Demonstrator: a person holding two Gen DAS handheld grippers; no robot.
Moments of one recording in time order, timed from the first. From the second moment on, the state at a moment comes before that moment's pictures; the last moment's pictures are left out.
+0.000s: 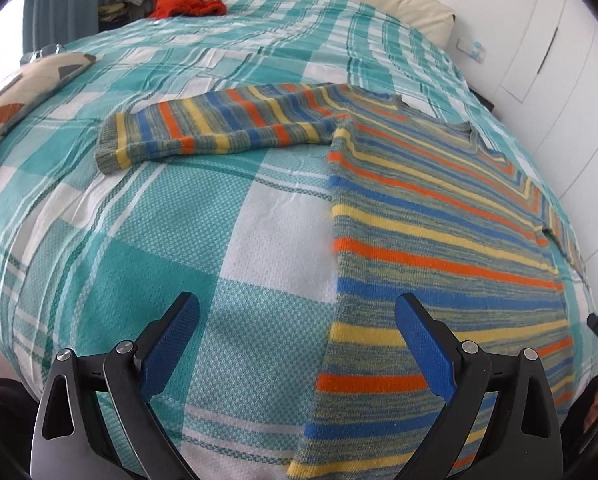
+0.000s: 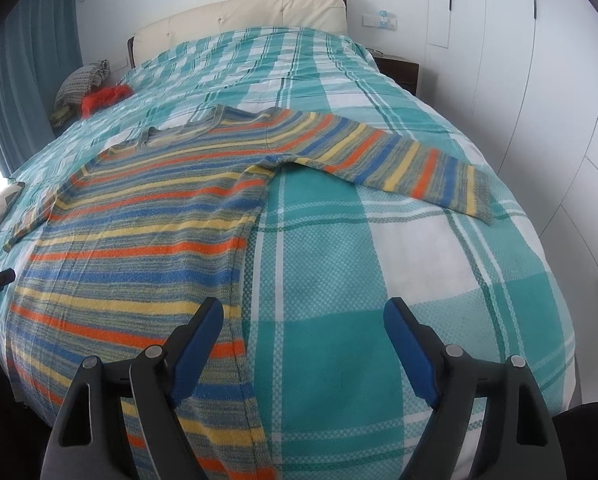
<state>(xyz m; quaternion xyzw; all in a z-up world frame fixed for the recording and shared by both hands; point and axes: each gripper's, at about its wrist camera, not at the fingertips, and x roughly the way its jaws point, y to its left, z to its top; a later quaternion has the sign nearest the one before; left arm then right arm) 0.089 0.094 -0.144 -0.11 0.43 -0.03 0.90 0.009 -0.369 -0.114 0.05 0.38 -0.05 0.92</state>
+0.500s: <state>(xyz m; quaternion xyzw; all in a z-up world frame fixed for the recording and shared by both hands) 0.219 0.056 -0.171 -0.04 0.43 -0.02 0.90 0.192 -0.388 -0.162 0.01 0.44 -0.06 0.90</state>
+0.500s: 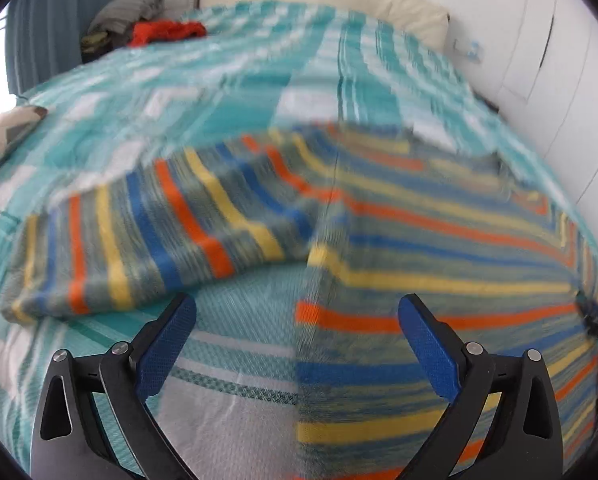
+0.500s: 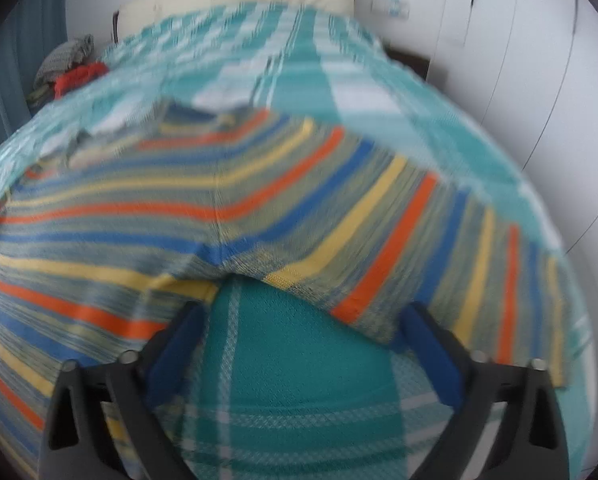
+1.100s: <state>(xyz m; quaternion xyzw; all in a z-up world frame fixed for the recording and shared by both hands) 0.217 0.065 -0.178 -0.08 0.42 -0.05 0.91 0.188 -0.385 -0.160 0.00 0.42 -0.07 0.90</state>
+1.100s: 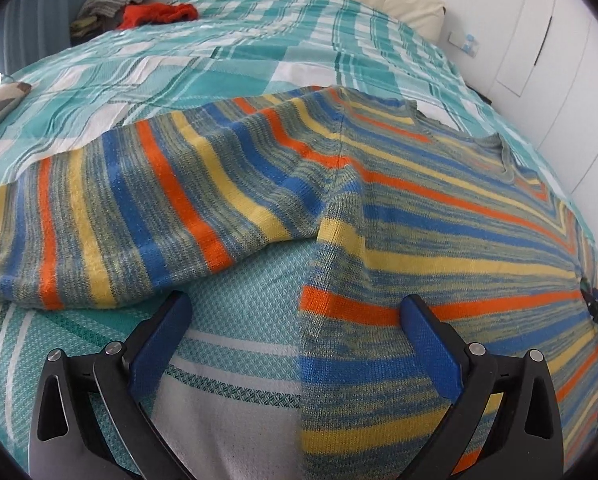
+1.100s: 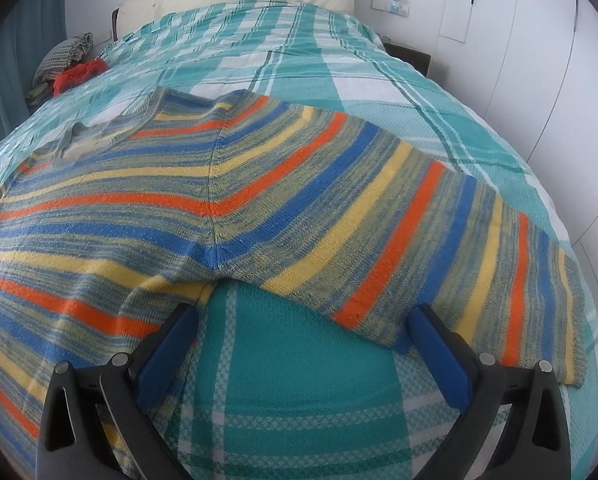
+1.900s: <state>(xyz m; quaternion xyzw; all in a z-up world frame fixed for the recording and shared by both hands) 0.217 0.063 -0.177 -0.07 0.42 -0.04 0.91 0.188 -0.385 -0.160 0.00 0.42 -0.07 0.90</state>
